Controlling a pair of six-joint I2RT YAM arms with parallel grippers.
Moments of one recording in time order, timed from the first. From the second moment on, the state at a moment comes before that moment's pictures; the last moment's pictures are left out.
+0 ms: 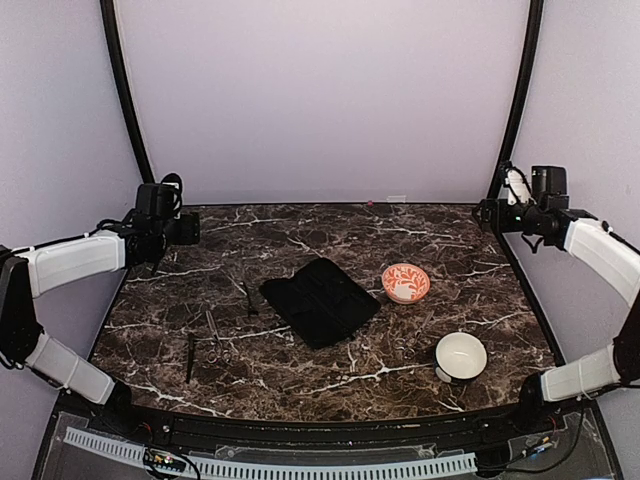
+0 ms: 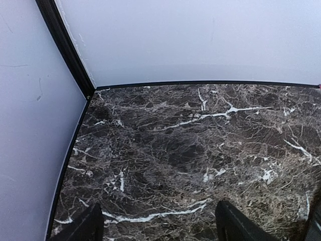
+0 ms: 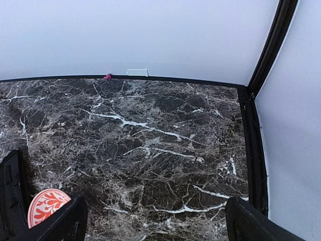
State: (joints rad) left arm -0.31 1.39 0.91 -0.04 -0.43 -0.11; right arm 0.00 1.26 1.01 -0.29 -0.18 -0.05
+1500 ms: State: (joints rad) left arm -0.34 1.68 1.26 -0.53 0.28 -0.26; right arm 0.98 1.84 1.39 -0.49 -0.31 -0.33
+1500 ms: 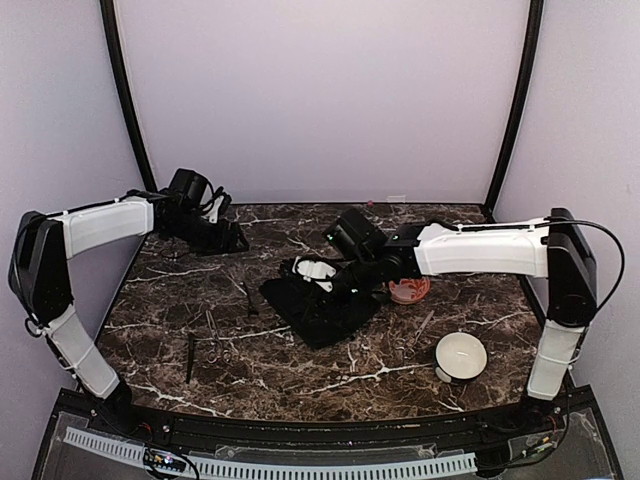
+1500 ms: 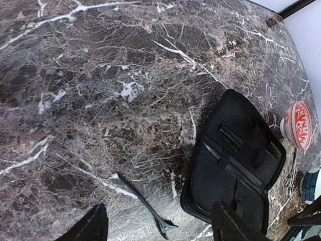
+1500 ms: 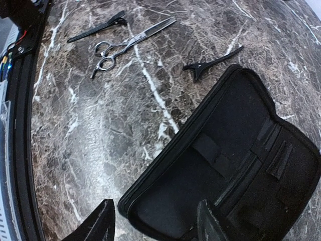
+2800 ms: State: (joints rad) left arm -0.34 1.57 1.08 -0.43 0.34 -0.33; right arm 1.05 1.94 1.31 -0.66 -0.30 -0.35
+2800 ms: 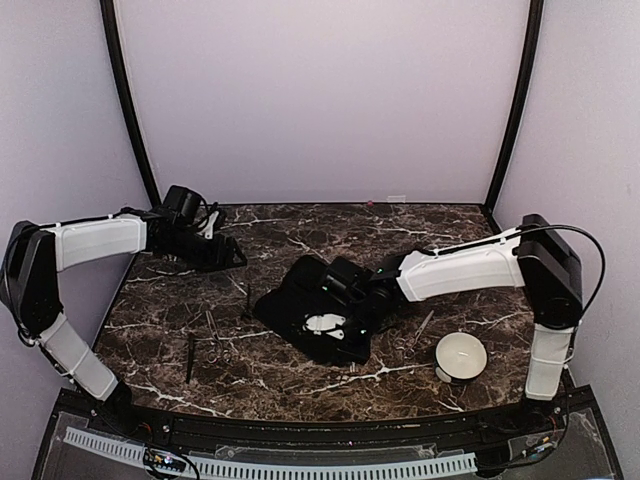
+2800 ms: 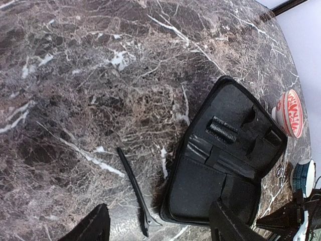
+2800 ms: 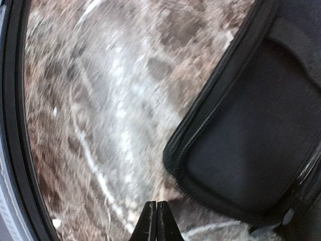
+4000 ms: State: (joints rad) left arm -0.47 1.92 1.20 -0.34 0.48 -0.40; right arm 0.91 1.68 1.17 -0.71 -0.33 -0.50
